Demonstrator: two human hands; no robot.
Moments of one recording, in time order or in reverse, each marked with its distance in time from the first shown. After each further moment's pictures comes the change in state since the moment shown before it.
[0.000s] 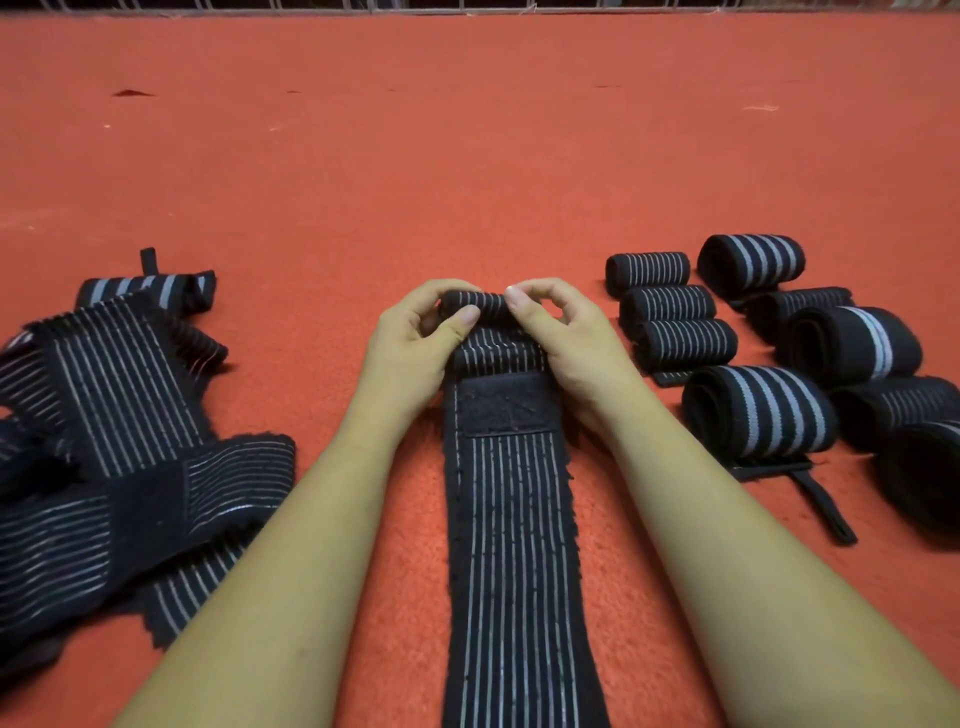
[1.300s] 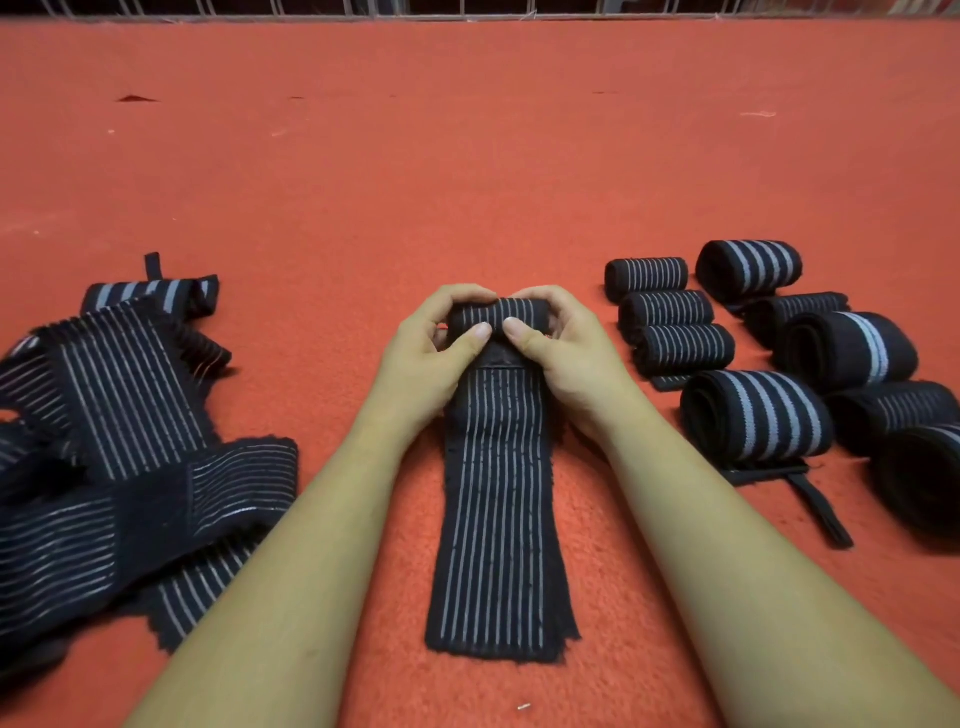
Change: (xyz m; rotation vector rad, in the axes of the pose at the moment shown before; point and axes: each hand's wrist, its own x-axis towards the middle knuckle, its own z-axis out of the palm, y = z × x) left_hand -0.004 0.006 0.005 0.127 -0.059 0.023; right_hand 0.004 0.011 0.000 -0.009 -0.038 -0.039
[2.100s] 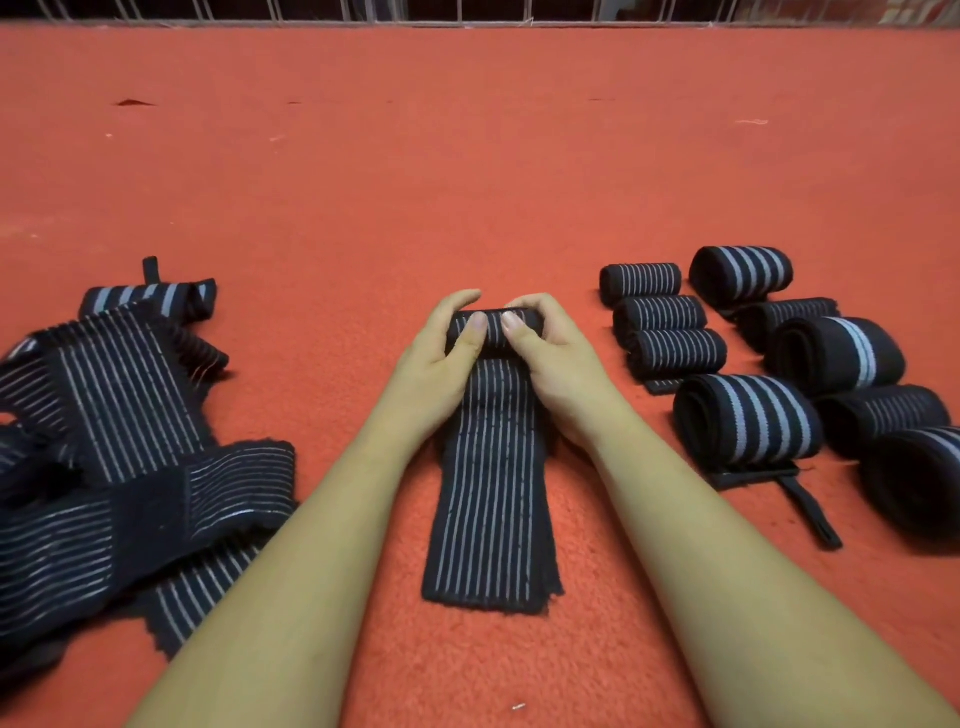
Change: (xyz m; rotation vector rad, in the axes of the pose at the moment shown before) left_hand -0.002 -0.002 0.006 0.183 -0.018 -0.110; right_hand -0.003 -0.001 0.007 -0.109 0.035 0.003
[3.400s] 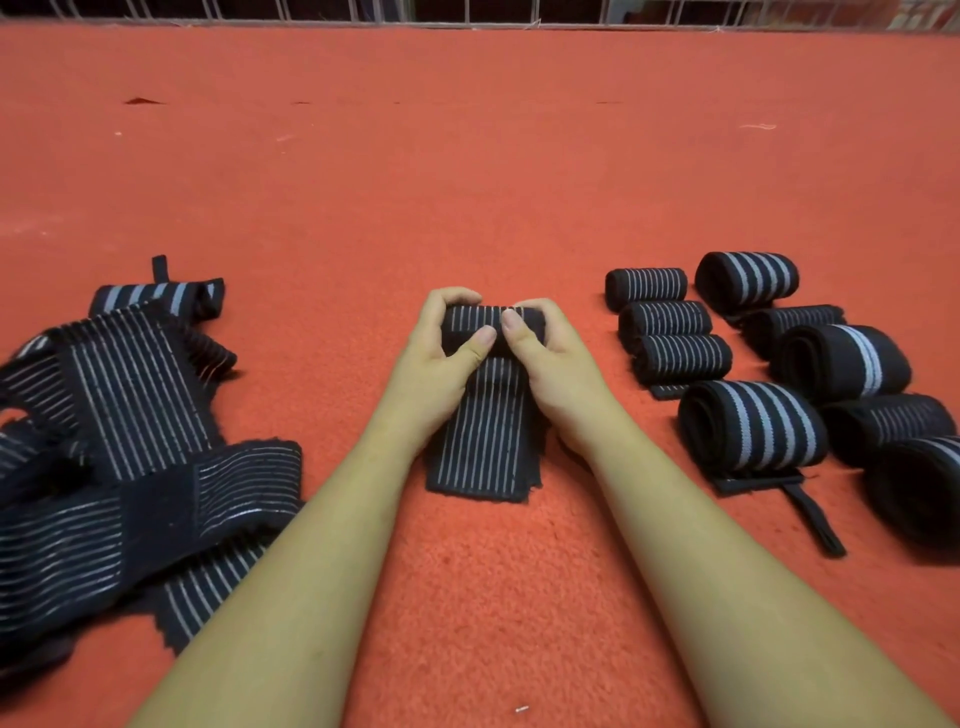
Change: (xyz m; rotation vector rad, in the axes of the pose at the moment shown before) left_hand 0.001 -0.002 0.000 -0.274 0.035 0.037; right_hand -0.003 -0.003 0.007 -0.032 0.023 -0.032
